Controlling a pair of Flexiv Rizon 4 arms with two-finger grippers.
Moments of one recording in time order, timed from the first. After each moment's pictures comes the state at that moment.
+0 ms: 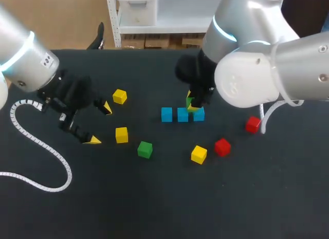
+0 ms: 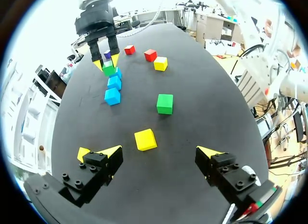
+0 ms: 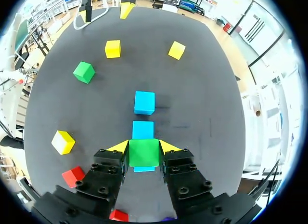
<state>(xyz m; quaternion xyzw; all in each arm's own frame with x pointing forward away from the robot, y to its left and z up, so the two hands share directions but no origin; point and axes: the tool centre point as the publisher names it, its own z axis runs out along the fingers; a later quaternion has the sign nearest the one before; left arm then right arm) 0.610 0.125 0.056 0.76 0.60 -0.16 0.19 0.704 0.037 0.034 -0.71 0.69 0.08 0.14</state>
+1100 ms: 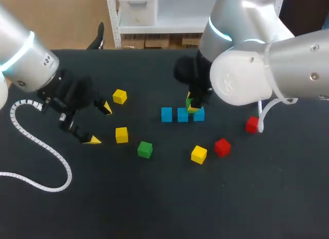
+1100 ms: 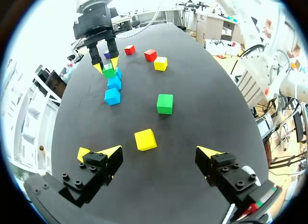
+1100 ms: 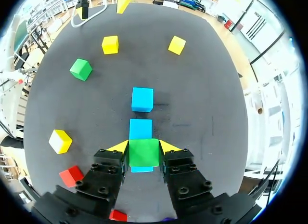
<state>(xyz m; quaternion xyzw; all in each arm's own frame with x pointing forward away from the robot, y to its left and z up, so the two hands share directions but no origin) 0.610 0.125 0.056 0.76 0.60 -0.16 0.19 0.708 0.036 0.026 -0.71 0.69 0.07 0.12</state>
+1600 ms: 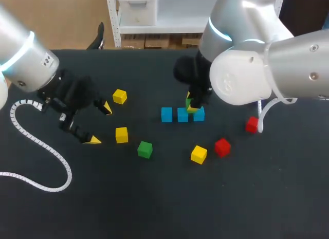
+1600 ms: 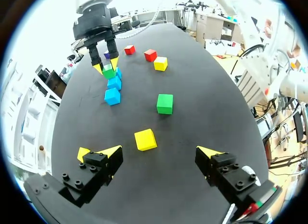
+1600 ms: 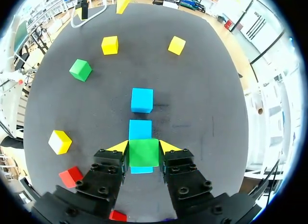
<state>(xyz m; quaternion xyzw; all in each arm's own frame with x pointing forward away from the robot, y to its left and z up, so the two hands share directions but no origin) 0.610 0.125 0.056 0.76 0.60 -0.16 0.19 0.709 0.037 0.025 -0.71 0.69 0.07 0.12</state>
